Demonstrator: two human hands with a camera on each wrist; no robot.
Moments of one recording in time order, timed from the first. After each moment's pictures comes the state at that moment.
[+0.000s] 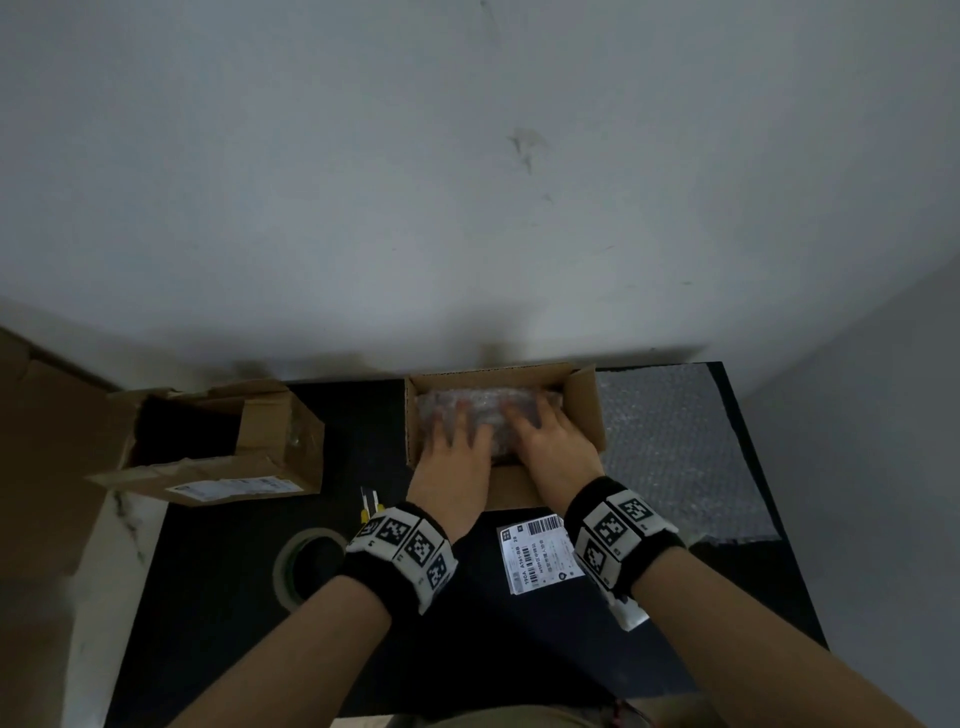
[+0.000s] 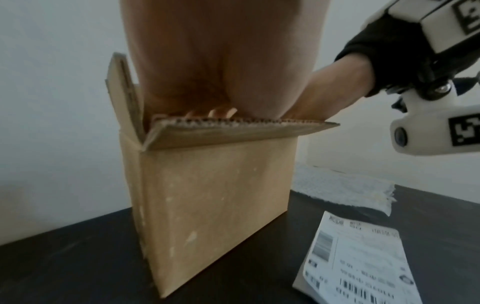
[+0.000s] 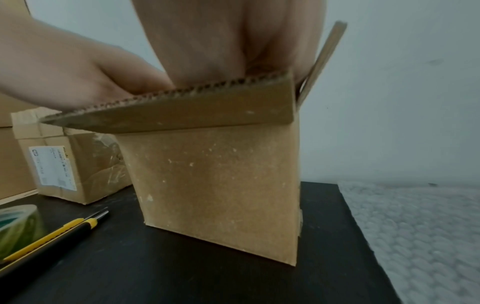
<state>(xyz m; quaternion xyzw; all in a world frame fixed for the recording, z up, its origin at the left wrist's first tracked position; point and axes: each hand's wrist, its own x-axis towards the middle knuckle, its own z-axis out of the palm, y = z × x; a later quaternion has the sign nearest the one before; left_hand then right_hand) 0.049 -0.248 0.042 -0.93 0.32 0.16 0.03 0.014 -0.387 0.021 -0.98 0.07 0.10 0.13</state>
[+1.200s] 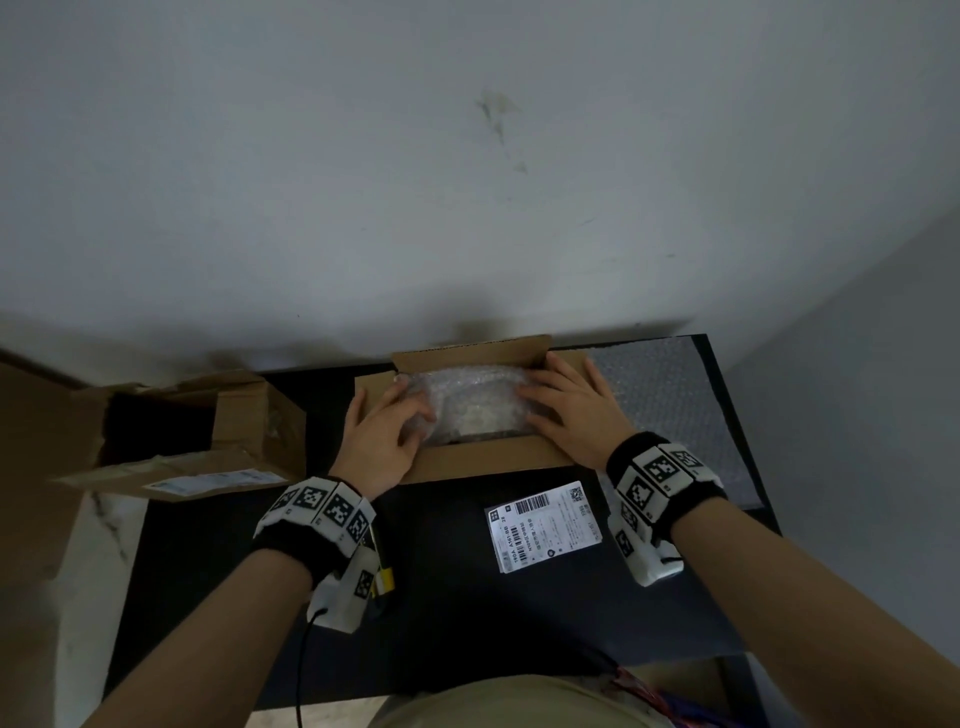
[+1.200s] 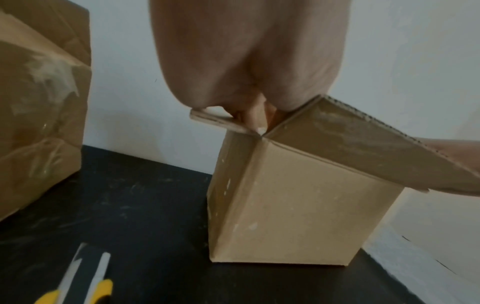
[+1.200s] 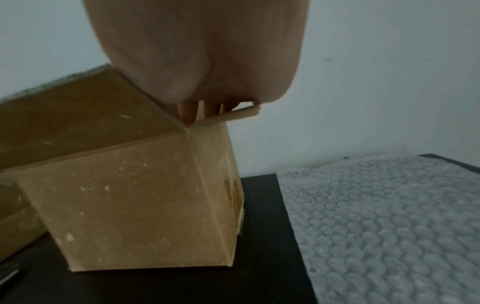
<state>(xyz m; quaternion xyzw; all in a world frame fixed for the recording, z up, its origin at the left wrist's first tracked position) 0.102 -0.197 0.017 -0.91 0.29 0.17 -0.23 0.011 -0.445 0.020 -0.98 0.02 0.10 0.18</state>
